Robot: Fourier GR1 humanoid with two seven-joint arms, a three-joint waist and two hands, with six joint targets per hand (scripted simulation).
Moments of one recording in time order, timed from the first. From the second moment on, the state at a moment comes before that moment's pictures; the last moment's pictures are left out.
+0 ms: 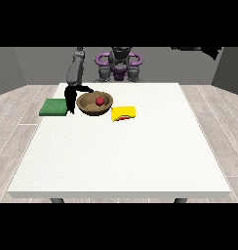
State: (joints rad) left arm -0.76 0.44 0.32 -1.33 0.33 -0.22 0.17; right arm -0.35 -0.20 -0.40 -1.00 -0.33 0.15 -0.27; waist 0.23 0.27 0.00
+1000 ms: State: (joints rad) left arm -0.73 0.66 0.49 -1.26 0.51 -0.36 0.20; right arm -0.45 -0.16 -0.37 -0.76 -0.26 0.04 -0.45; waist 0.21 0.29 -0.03
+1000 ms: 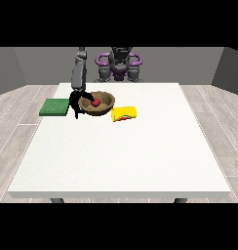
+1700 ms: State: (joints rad) left arm -0.67 0.70 0.53 -1.13 0.49 -0.40 0.14; right arm -0.51 -0.25 -0.31 -0.79 -0.20 -0.11 -0.11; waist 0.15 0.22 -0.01
